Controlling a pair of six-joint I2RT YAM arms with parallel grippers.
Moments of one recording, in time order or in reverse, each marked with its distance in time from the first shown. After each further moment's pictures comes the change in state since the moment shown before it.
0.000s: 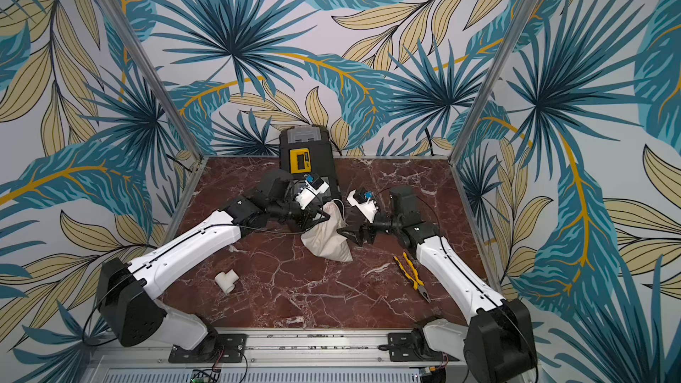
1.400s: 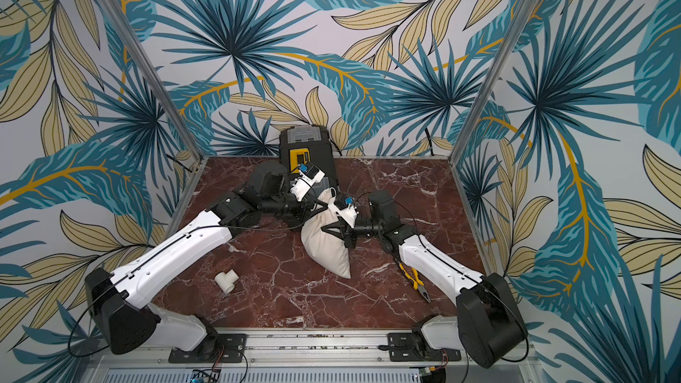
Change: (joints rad) left arm -0.013 -0.048 0.086 -0.040 -0.120 -0.087; right arm 0.157 0.098 -0.047 0.256 -0.014 0.125
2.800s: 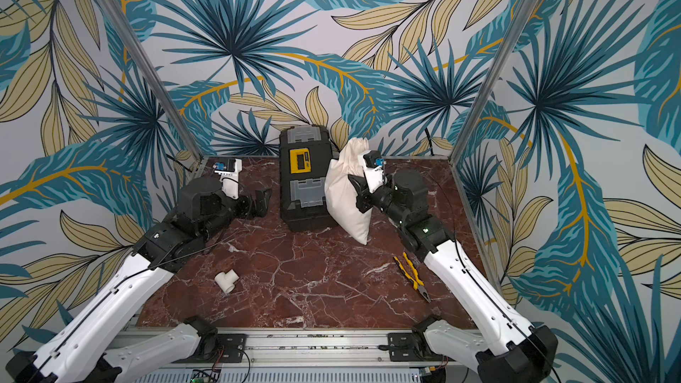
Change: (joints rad) left arm 0.146 -0.403 -0.231 -0.072 -0.601 -0.175; right arm -0.012 -0.187 0.321 -0.172 0.752 0.188
